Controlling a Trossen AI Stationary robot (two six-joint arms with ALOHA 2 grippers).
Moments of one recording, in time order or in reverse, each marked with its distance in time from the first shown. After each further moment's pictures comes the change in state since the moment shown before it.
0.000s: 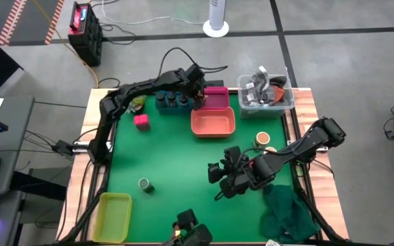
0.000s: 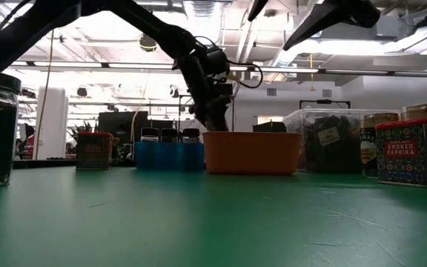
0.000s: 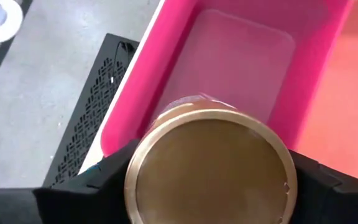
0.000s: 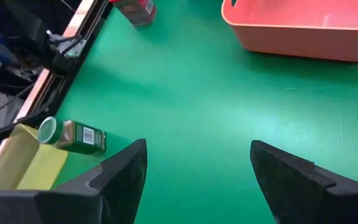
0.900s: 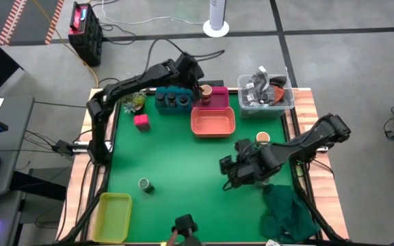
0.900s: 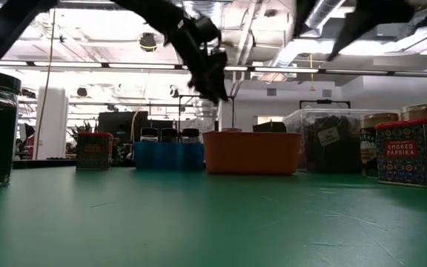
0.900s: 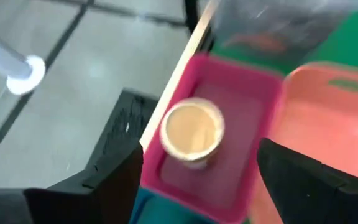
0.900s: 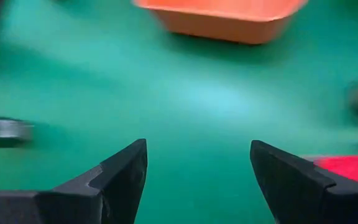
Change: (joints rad) left arm -0.007 -0.170 0.000 0.035 0.048 0.014; right arm -0.050 -0.085 0.000 -0.349 -0.168 0.102
